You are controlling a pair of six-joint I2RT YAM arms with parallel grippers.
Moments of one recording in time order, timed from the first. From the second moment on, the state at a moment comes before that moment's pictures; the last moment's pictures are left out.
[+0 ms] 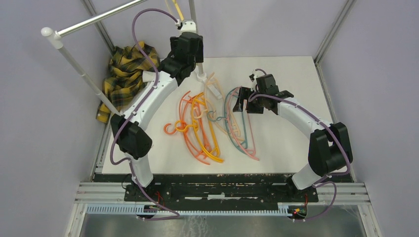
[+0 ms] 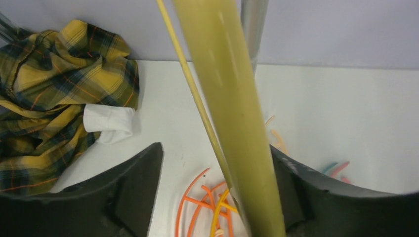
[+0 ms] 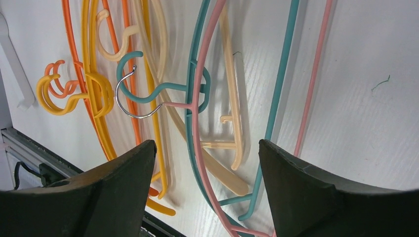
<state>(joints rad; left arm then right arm) -0.52 1.86 1.99 -0.49 -0.61 -0.18 0.36 1.58 1.15 -0.42 -0.28 0.43</state>
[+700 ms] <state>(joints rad) -0.51 1.24 1.26 -0.28 -0.16 -0.18 0.39 1.66 1.11 -0.41 -0.27 0.39</state>
